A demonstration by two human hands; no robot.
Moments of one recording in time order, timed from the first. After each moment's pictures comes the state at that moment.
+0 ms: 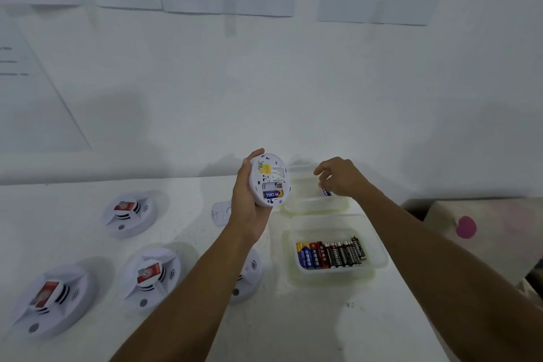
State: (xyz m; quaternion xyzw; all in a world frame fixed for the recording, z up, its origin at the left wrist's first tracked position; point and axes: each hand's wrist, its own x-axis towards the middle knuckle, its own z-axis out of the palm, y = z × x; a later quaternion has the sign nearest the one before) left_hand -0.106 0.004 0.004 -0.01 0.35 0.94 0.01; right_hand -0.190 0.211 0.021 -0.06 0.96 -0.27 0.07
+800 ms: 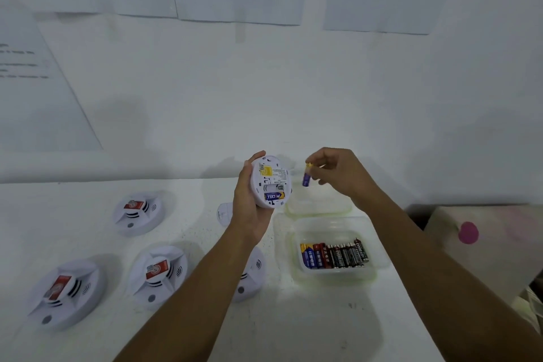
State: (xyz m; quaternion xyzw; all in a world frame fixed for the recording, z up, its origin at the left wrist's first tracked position) left_hand -0.099 -0.002 0.010 -0.03 0.35 0.93 0.00; right_hand -0.141 0.184 0.064 -0.10 0.85 -0.52 0.01
